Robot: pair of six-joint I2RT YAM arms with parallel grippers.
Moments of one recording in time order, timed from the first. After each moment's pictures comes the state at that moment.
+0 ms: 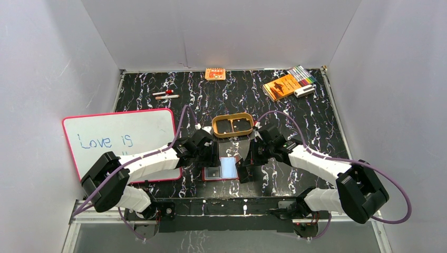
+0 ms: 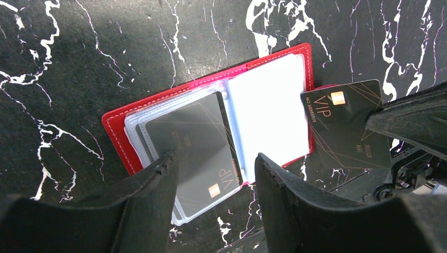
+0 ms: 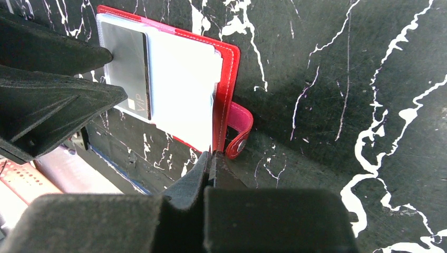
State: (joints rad) left arm -0.86 1.38 0.71 -0.29 0.00 -0.74; right arm 0.67 1.24 0.61 -0.30 -0.34 0.66
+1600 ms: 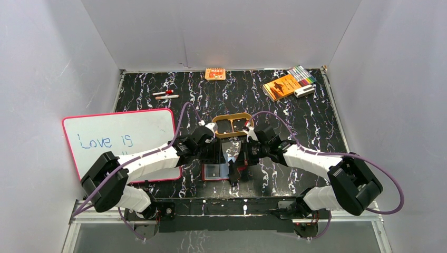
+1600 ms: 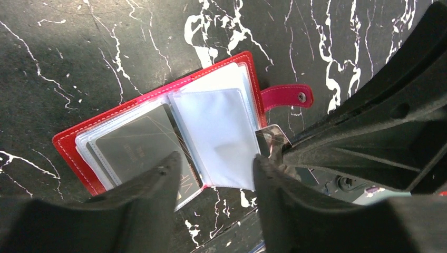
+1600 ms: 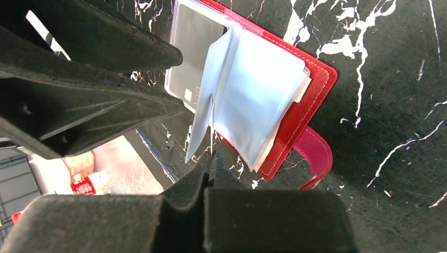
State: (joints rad) left arm -0.86 1.38 0.75 -0.24 0.09 -0.74; right arm 0.71 1.32 0.59 -0.08 -0.55 0.65
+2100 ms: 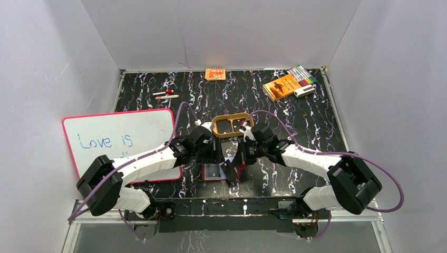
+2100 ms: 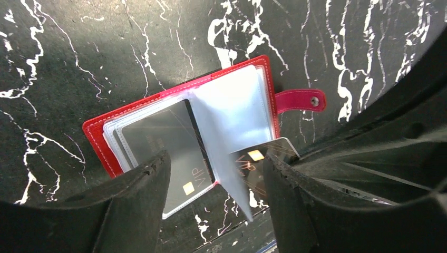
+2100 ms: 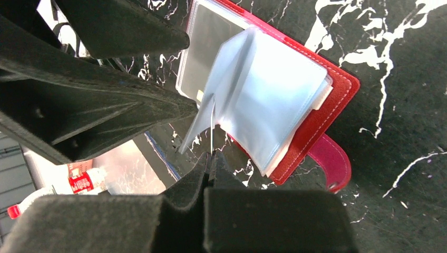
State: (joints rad) left arm -0.86 1.35 0.75 -0.29 0.02 -0.75; right arm 0.74 1.33 0.61 -0.07 -0.55 0.65
